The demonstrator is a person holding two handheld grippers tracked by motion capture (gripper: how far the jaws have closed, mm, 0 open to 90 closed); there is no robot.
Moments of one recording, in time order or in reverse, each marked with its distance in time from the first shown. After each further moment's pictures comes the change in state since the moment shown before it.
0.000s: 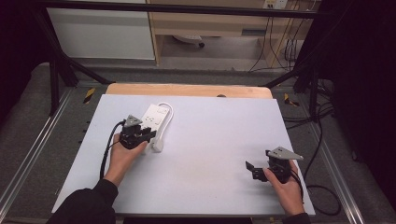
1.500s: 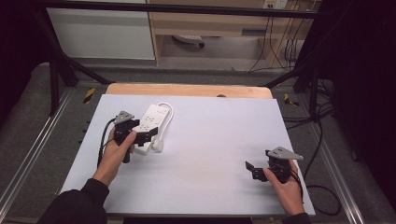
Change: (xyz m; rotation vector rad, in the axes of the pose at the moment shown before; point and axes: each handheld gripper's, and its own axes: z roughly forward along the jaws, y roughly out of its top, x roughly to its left) left arm 0.002 0.014 -0.024 -0.131 -0.032 -0.070; right arm 0.000 0.000 0.000 0.001 0.005 0.000
